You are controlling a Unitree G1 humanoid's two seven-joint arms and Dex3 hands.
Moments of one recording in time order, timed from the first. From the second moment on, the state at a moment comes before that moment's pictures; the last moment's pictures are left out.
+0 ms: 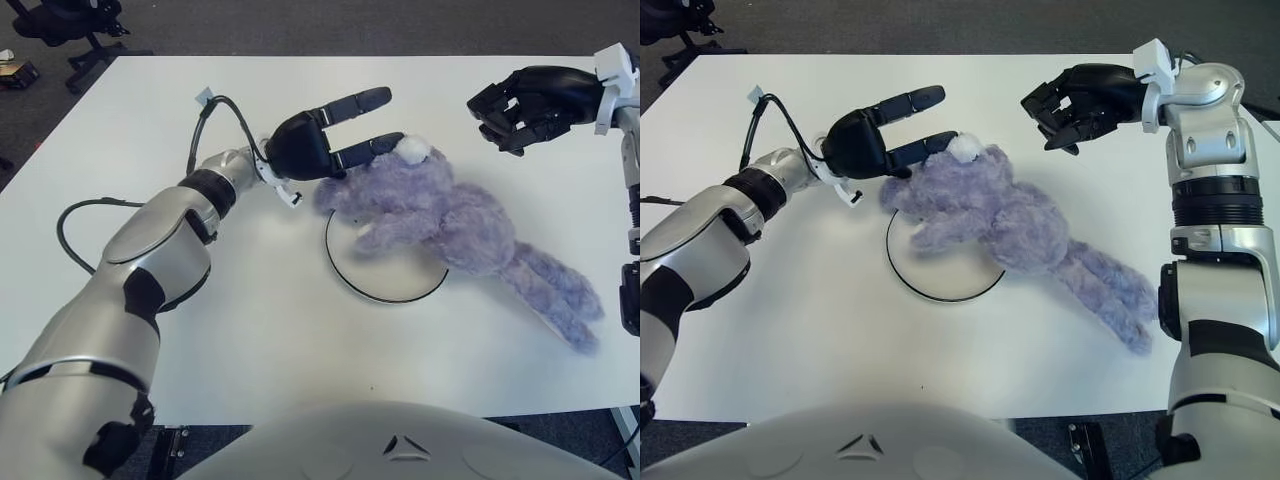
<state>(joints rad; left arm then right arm) -1.10 0.40 -1.06 1.00 1.37 -0.50 1.48 -0.89 -0.76 0.07 0.44 0.06 0.06 1.21</state>
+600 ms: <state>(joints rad) -1.06 0.44 -1.01 0.92 1.21 -0.85 1.30 -0.89 -0.77 0.07 0.43 0.06 0.08 1.20</state>
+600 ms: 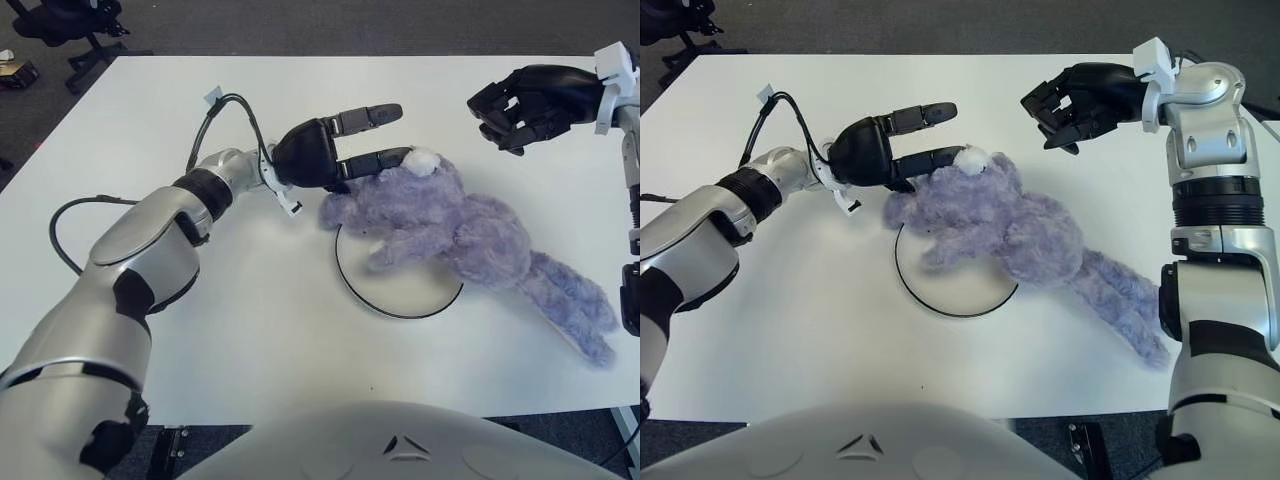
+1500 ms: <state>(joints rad) -1.00 0.46 -0.80 0.85 1.00 -1.10 0.85 -0.88 -0.77 0.07 0.43 0.06 0.07 1.19</state>
